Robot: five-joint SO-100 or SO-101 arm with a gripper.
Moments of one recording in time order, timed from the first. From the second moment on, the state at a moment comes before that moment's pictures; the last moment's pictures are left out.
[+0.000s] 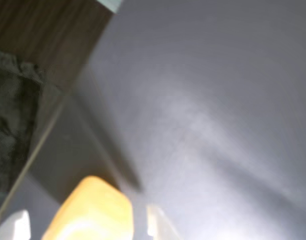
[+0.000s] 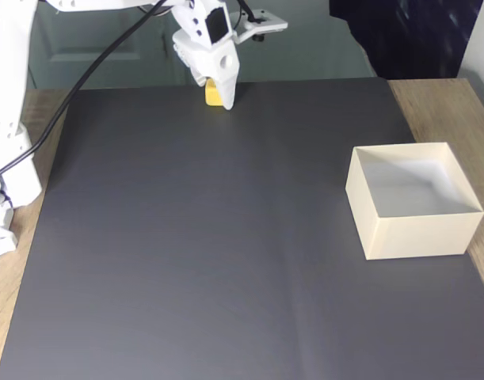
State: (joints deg) arm -15.4 60.6 80.3 48.6 174.5
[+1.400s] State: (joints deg) arm -15.4 59.3 80.2 45.4 174.7
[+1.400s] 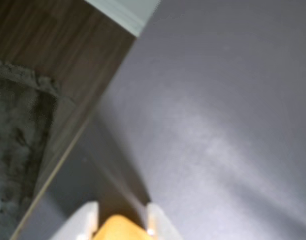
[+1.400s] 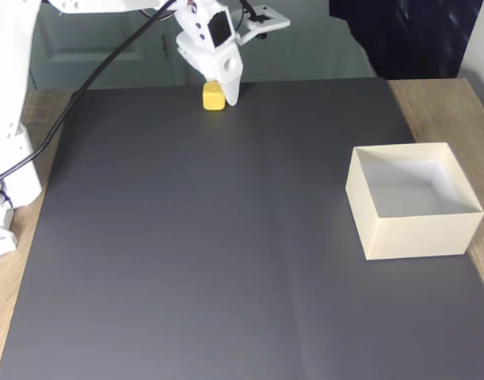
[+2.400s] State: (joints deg) arm -16.2 63.6 82.2 52.4 171.4
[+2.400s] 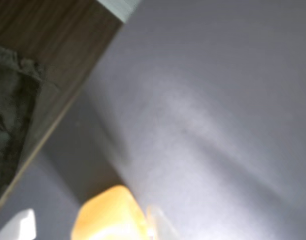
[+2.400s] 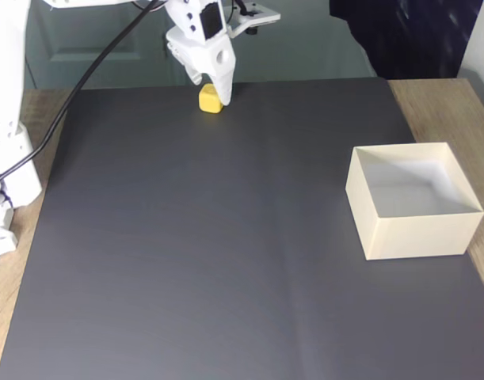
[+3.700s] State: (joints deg) arm -15.1 63.0 83.9 49.8 178.0
